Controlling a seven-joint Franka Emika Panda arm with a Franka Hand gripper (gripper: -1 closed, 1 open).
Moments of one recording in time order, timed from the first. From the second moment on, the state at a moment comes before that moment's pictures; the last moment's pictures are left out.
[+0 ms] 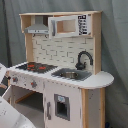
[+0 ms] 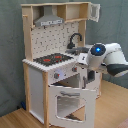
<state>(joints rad) -0.45 -0.65 1.45 -1.99 -0.21 1.74 -0.28</state>
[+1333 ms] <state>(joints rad) -0.45 -0.43 1.38 -2.13 -0.21 1.93 -0.56</state>
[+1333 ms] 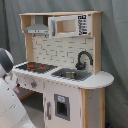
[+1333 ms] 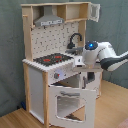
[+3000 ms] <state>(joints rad) -0.50 -0.19 1.32 -2.29 -0.21 2.31 -0.83</state>
